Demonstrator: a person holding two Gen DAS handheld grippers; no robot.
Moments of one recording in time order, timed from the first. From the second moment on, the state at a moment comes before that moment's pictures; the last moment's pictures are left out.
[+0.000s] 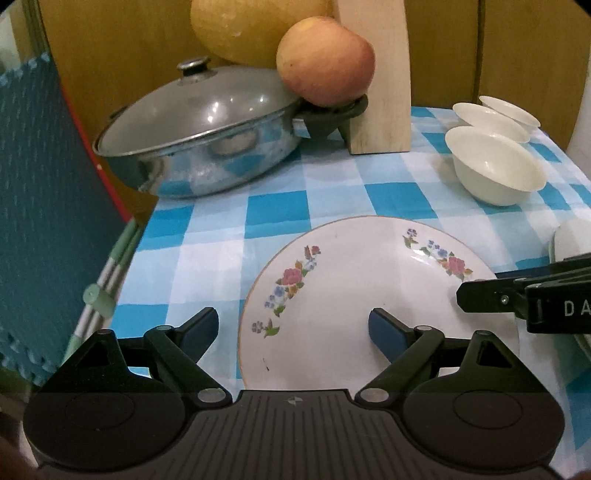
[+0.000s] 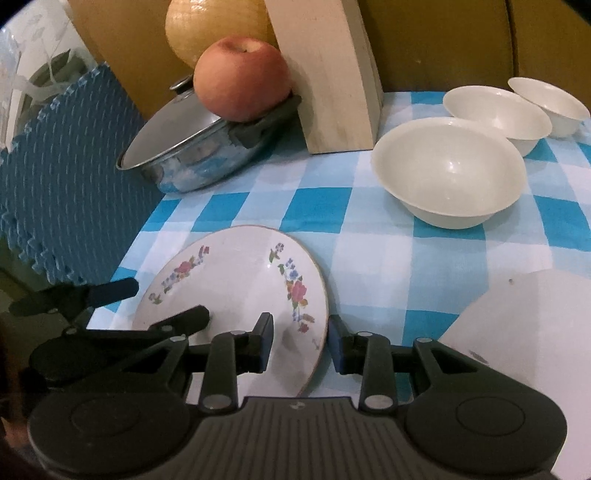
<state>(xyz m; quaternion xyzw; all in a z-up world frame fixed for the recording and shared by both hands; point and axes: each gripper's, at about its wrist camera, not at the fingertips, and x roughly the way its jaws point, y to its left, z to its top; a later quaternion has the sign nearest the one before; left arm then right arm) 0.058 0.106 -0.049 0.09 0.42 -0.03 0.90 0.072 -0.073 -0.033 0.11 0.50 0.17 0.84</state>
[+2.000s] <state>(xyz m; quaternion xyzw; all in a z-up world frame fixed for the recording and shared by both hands) 0.049 0.113 -0.049 0.02 0.46 -0.06 0.88 0.054 -0.083 -0.032 0.09 0.50 0.18 0.84</state>
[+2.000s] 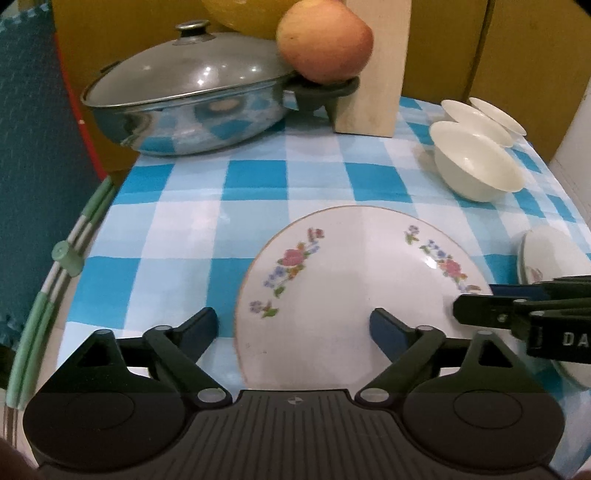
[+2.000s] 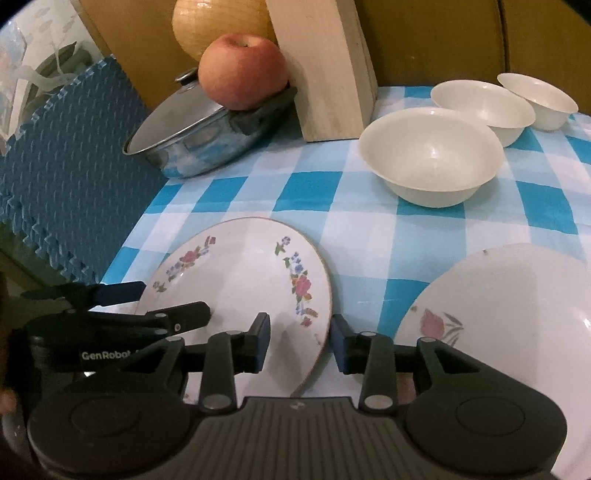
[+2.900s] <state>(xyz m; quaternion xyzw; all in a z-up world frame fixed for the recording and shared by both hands) 0.044 0.090 -0.024 0.01 0.45 -0.07 0.89 0.044 -0.110 0.000 0.13 0.47 0.15 0.86</state>
